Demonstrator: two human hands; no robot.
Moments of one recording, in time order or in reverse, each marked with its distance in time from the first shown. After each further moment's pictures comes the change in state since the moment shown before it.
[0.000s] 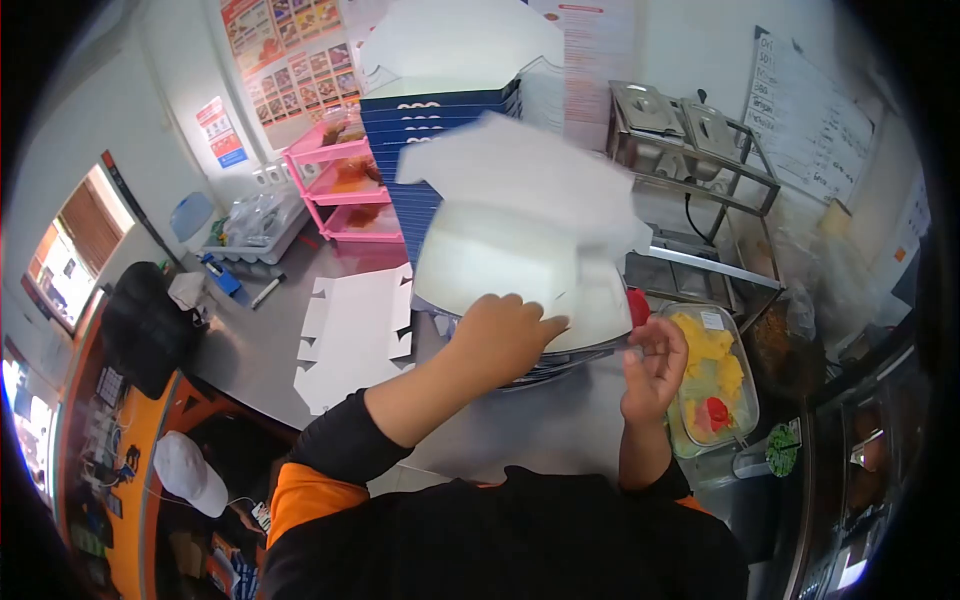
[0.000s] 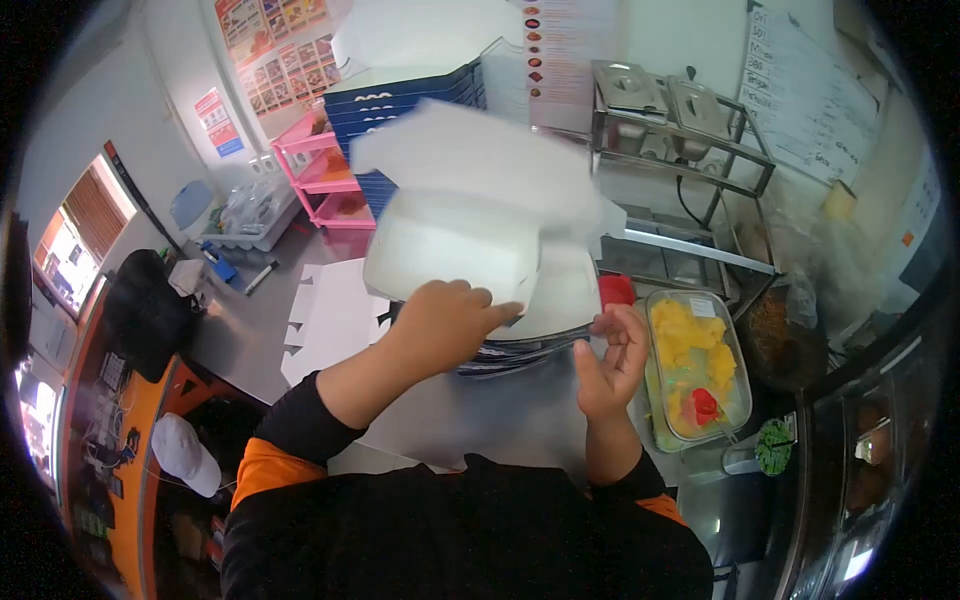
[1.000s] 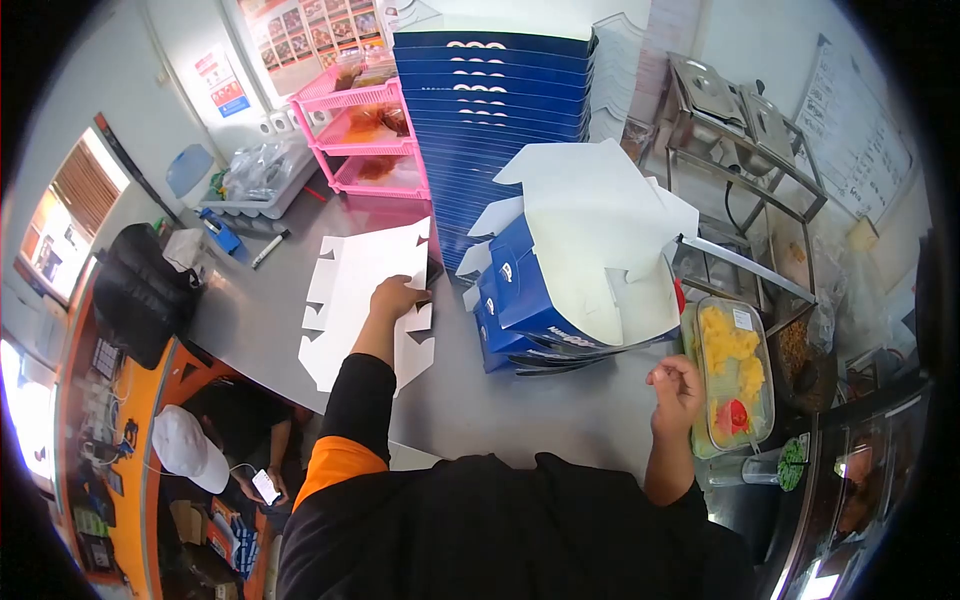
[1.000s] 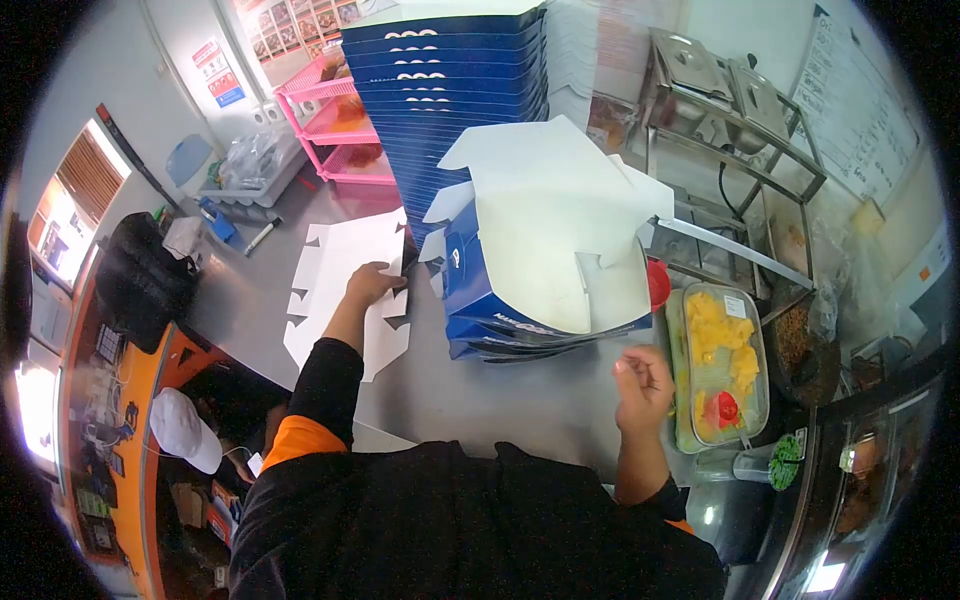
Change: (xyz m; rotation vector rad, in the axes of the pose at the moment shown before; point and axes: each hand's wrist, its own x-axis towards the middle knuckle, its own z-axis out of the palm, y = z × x) left_hand -0.128 -0.209 0.212 -0.529 -0.268 -1.229; right_hand -0.038 0.022 -0.020 -0.073 -0.048 0.453
